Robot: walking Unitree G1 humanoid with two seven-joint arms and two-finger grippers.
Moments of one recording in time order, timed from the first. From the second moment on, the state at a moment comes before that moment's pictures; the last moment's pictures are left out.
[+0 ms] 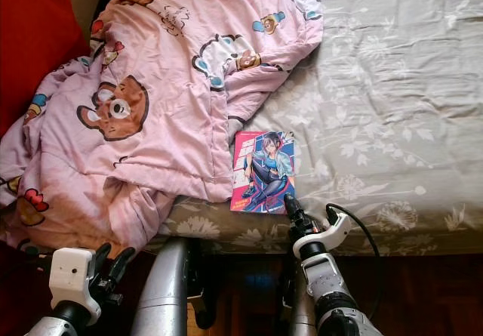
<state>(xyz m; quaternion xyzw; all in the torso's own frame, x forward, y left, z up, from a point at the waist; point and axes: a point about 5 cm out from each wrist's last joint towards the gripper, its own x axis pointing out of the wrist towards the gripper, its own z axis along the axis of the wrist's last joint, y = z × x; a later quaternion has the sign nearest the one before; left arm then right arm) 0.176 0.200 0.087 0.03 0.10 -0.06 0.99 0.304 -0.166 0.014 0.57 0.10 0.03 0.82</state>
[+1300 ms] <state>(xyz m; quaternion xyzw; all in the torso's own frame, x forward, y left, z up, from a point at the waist) 0.182 0.202 0.090 0.04 0.09 -0.05 0.99 0.308 -0.146 0.014 0.52 0.15 0.07 0.84</state>
